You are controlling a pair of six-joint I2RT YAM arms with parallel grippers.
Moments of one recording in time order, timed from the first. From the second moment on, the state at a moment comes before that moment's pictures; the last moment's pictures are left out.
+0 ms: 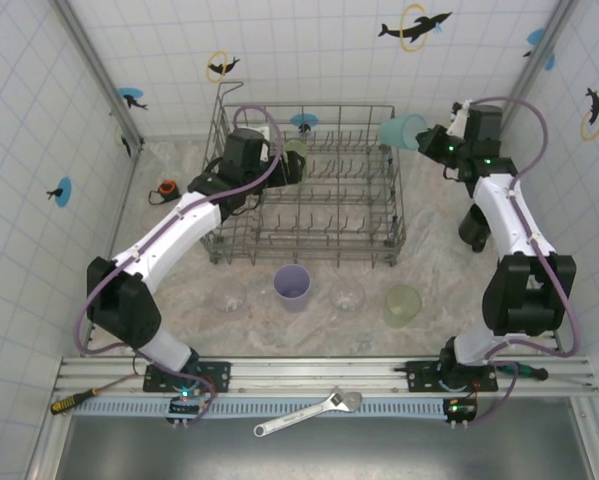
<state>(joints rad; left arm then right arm) -0.54 1.59 1.41 -0.37 0.06 -0.48 0.03 1.59 1.37 -0.27 -0.44 0.54</state>
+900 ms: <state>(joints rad) -0.39 1.70 1.28 0.31 0.67 -1.11 0.22 1.68 1.06 0.59 -0.73 1.00</state>
